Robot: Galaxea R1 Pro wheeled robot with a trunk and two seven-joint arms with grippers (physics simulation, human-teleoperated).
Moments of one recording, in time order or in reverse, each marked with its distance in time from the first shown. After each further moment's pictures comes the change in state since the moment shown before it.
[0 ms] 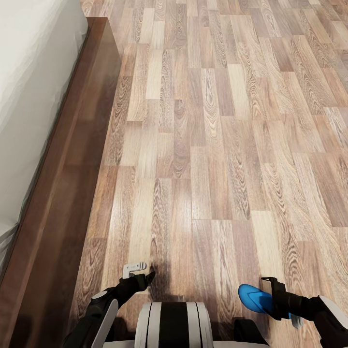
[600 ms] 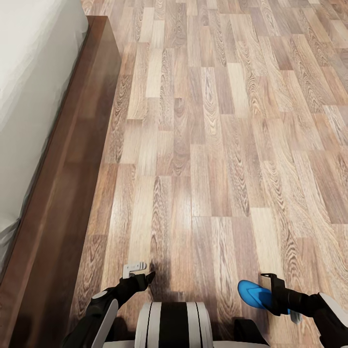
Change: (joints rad) left arm 0.000 0.000 -0.001 0.000 0.000 -0.001 -0.001; right arm 0.000 0.001 0.000 -0.034 -0.008 0.005 0.000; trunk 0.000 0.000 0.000
